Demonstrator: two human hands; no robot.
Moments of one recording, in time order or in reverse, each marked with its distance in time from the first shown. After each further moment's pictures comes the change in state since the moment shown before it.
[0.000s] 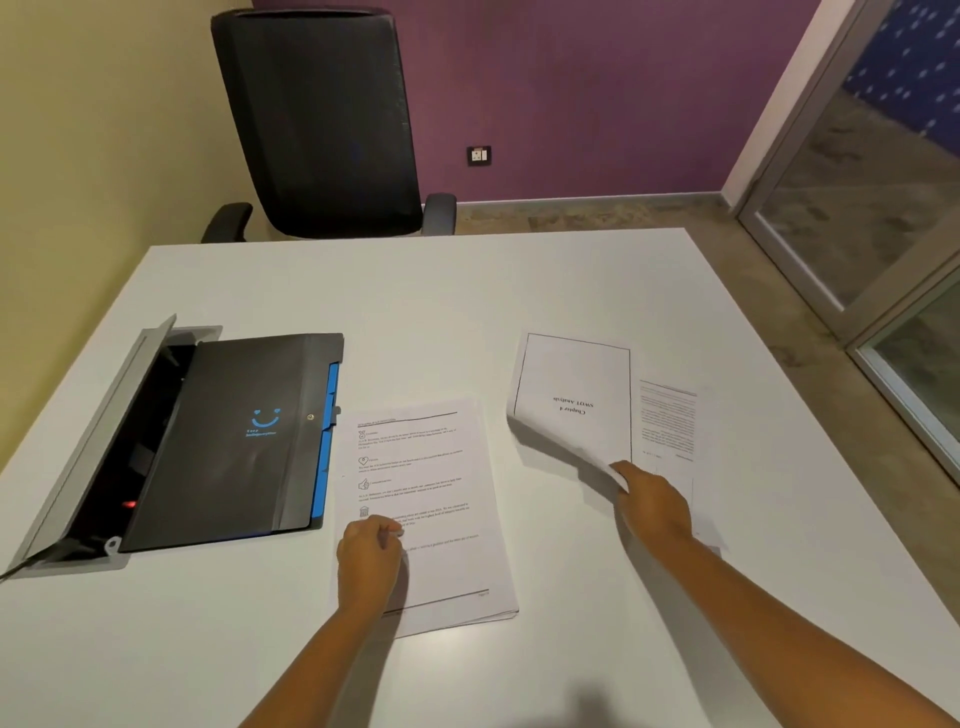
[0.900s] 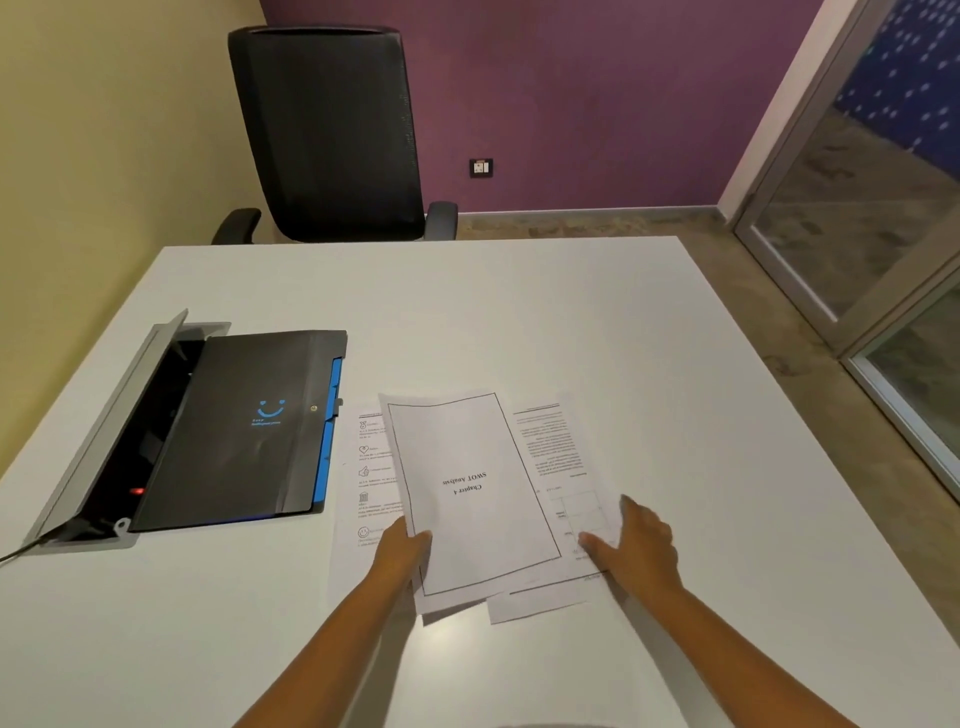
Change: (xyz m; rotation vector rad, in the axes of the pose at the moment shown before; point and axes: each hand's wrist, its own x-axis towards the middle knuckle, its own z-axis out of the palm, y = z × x) left_hand -0.031 0.030 0.011 -0.218 -0.333 -0.309; right_hand -0.067 0.008 0.018 0.143 -0.117 0.107
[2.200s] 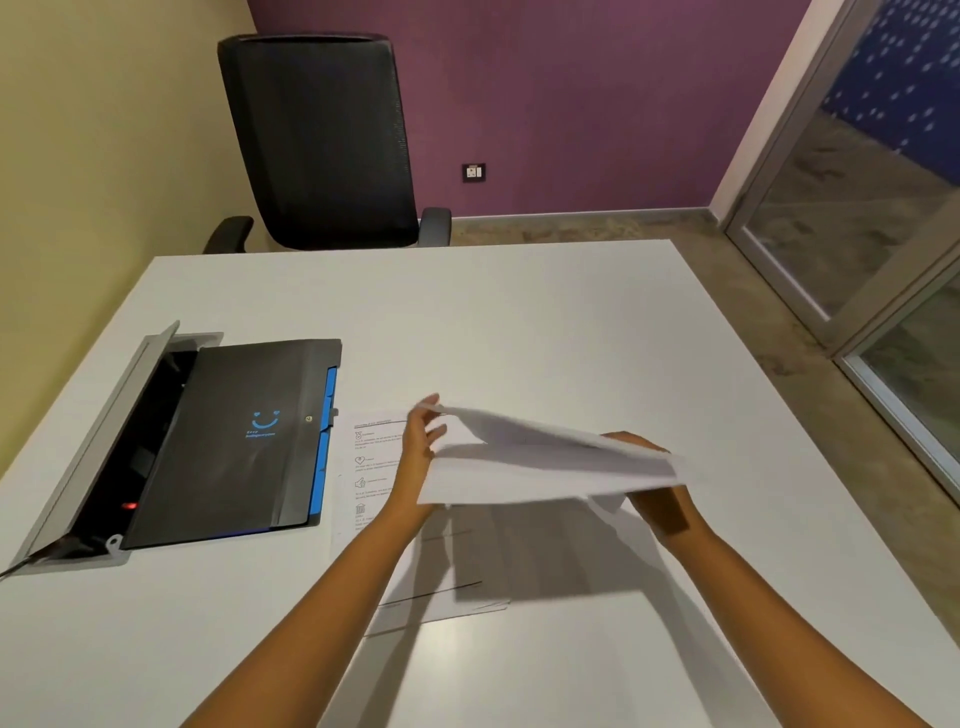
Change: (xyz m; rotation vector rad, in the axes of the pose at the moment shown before) left_hand -0.010 0.101 -0.004 -0.105 0.028 0.612; right_hand 0.006 -0.061 -0.087 0.951 -0.042 -0.185
